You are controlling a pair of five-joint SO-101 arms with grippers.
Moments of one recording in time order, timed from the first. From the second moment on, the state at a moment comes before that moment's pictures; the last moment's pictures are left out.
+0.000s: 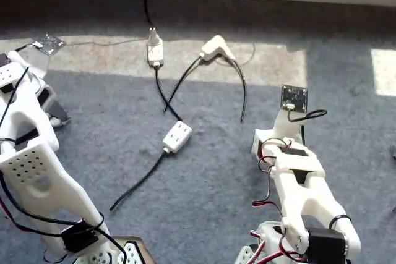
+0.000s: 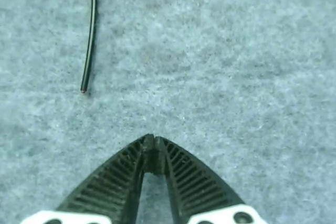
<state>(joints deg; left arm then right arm) -37.9 44.7 -34.3 79.4 -55.5 1.8 -19.8 67.4 16.4 -0.6</state>
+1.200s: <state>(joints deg) -39.4 43.5 -34.4 76.1 -58.5 1.8 -19.8 67.4 16.4 -0.6</state>
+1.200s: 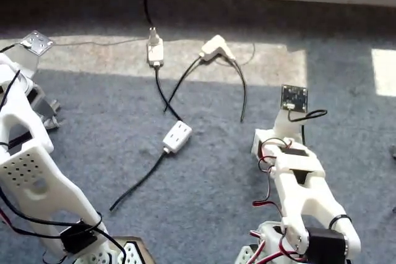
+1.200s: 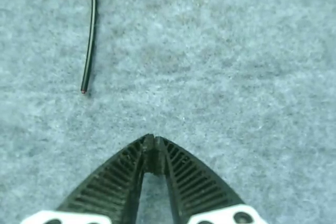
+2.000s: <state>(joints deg) -39.0 45.9 -34.1 75.2 -58.5 1.8 -19.8 67.4 16.4 -0.6</state>
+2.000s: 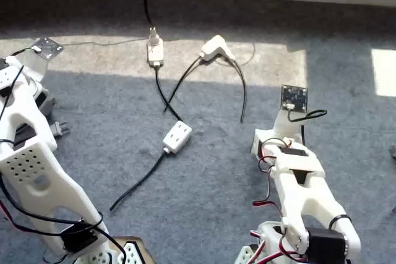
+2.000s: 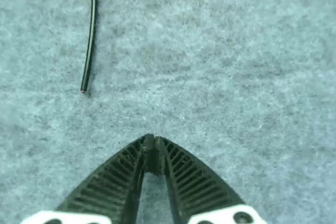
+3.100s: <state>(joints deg) -23.3 28.0 -40.0 98.2 -41.6 1.8 -19.8 67.4 16.4 -0.6</state>
